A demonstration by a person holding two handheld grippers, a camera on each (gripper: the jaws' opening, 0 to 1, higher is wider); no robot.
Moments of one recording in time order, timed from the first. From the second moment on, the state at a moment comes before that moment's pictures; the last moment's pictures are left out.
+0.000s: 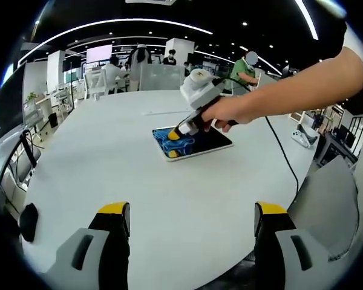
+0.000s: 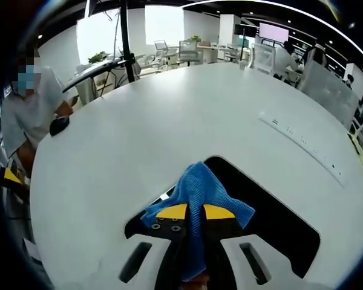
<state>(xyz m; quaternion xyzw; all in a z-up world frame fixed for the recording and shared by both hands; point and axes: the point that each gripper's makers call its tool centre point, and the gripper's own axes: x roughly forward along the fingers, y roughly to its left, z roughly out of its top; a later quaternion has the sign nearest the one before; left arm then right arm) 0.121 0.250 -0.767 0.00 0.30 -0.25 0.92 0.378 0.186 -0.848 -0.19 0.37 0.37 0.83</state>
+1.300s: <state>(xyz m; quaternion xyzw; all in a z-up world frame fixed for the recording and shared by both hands) 0.116 0.264 -0.772 0.00 0.31 -0.24 0.92 0.430 0.187 -0.850 -0.22 0.36 0.37 0.82</state>
